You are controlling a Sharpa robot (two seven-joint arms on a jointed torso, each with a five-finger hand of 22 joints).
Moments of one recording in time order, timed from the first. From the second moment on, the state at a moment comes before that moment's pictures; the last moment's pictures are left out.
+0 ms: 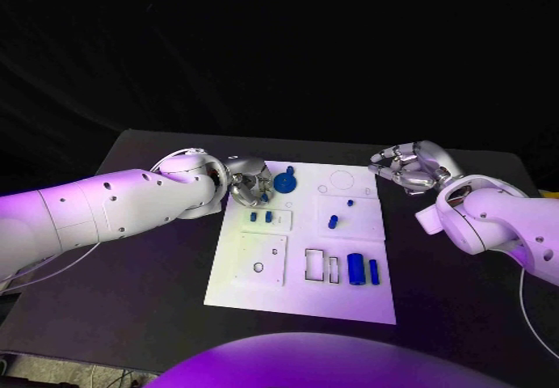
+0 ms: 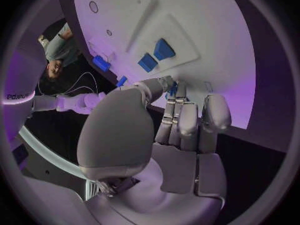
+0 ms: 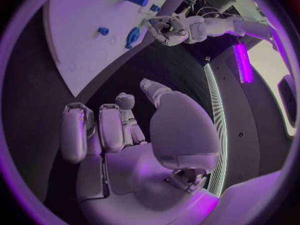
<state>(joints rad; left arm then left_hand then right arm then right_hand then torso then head) 1.15 -0.79 -0.05 1.38 -1.39 -0.08 -0.02 1.38 -0.25 0.71 0.04 0.13 0.98 0.14 0.40 0.29 1.05 0.07 0.49 0.13 1.37 0.00 1.40 1.02 0.11 1.29 0.10 1.29 1.24 1.21 -0.87 -0.15 1.49 -0.70 -0.50 0.13 1.17 -0.17 0.40 0.16 0.22 0.83 0.17 0.20 0.44 1.13 0.08 1.04 0.99 1.47 0.00 1.31 1.17 0.05 1.43 0.11 1.37 1.31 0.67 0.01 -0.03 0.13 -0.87</state>
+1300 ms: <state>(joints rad) 1.15 -0.79 -0.05 1.38 -1.39 -0.08 -0.02 1.37 -0.27 0.69 0.05 0.13 0.95 0.14 0.36 0.29 0.99 0.09 0.50 0.15 1.34 0.02 1.38 0.96 0.11 1.27 0.11 1.27 1.21 1.21 -0.87 -0.15 1.48 -0.70 -0.50 0.12 1.17 -0.17 0.40 0.16 0.22 0.82 0.17 0.20 0.44 1.13 0.08 1.04 0.99 1.47 0.00 1.30 1.17 0.05 1.43 0.11 1.37 1.31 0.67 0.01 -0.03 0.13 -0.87</state>
